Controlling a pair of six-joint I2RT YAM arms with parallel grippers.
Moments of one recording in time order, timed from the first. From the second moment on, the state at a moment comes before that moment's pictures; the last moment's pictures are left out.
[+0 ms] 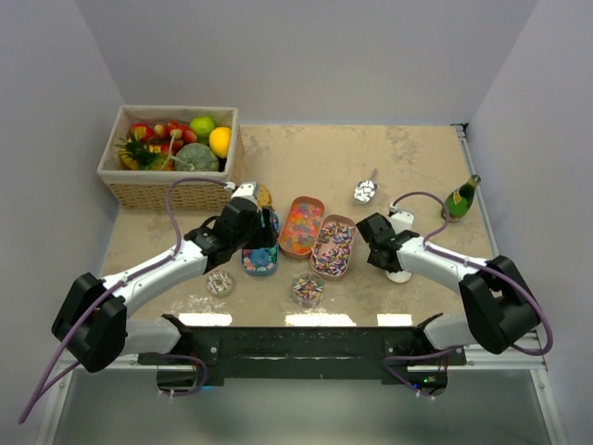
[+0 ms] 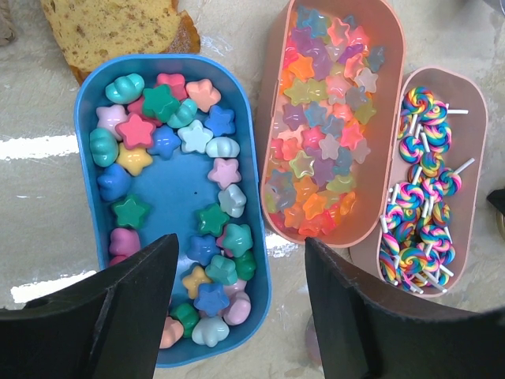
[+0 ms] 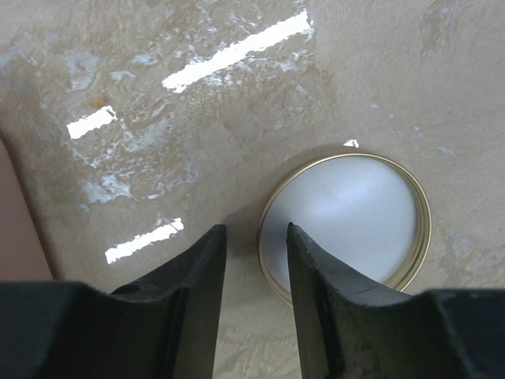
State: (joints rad) left arm -0.65 1.27 0.75 -0.21 -0.17 -0.60; right arm 0.54 1.39 0.66 -0.50 0.55 0.86
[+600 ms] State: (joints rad) left arm -0.65 1.27 0.75 -0.20 -0.16 -0.59; right arm 0.54 0.95 0.67 -0.43 0.30 0.77
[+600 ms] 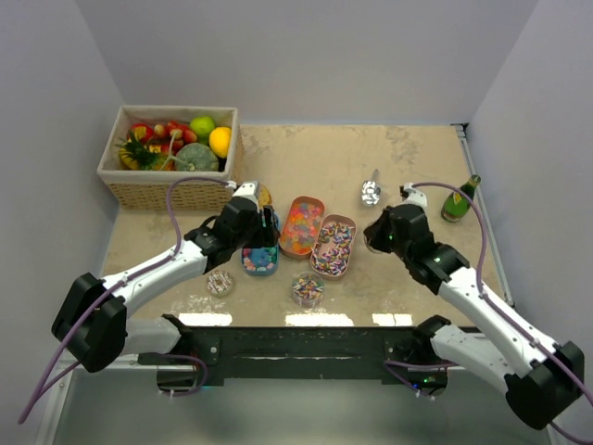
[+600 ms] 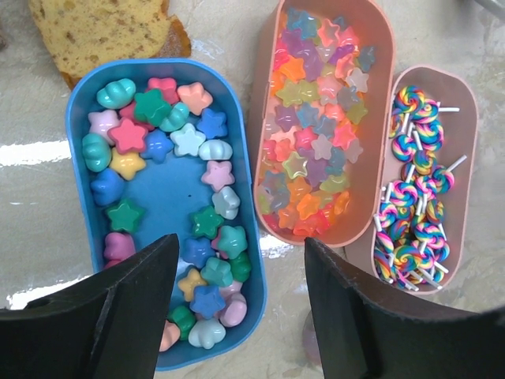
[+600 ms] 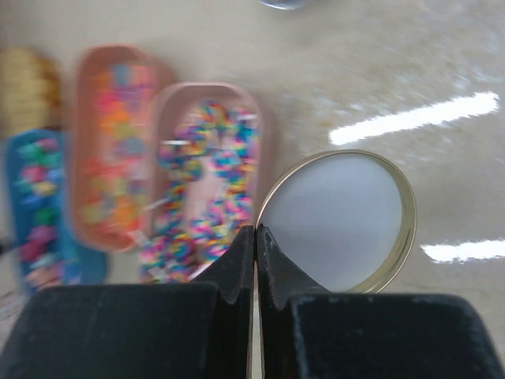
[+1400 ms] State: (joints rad) left arm -0.65 1.04 0.70 0.30 0.71 -0.13; right arm 0.54 0.86 0.93 -0.15 -0.84 0.62
